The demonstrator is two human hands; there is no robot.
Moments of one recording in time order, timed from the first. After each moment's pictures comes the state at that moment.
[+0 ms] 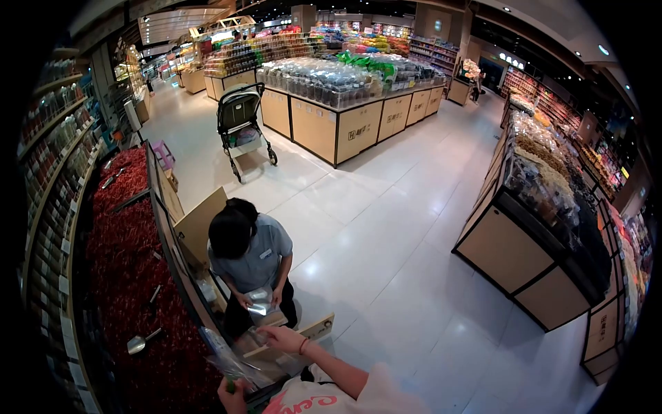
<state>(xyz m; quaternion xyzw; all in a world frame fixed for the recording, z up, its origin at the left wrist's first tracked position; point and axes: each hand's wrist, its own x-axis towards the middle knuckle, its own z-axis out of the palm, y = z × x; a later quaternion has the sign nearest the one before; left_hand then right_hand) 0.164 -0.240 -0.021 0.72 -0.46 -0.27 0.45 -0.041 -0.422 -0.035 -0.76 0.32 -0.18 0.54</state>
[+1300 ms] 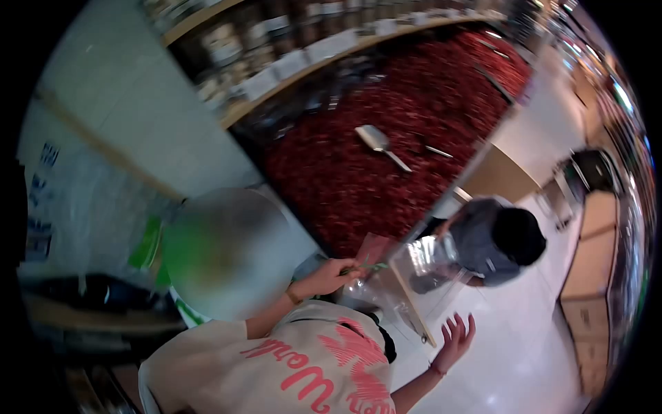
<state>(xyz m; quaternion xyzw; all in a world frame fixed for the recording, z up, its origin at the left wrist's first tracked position) 0.199 -0.180 -0.005 0.72 -0.31 -0.29 0.54 -0.036 -0.422 -0.008 -0.55 0.41 -0.32 0.65</state>
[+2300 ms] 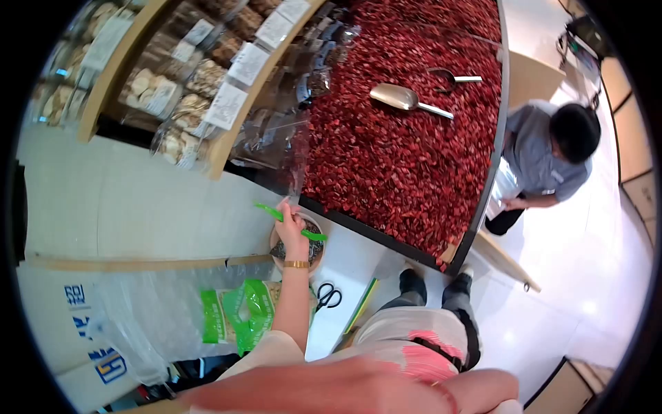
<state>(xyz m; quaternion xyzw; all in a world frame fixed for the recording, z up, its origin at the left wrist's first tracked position) 0.405 -0.050 -0.067 0.61 0.12 -0.03 0.78 0.180 -0.245 0.283 -0.35 0.06 -0.01 0.94</state>
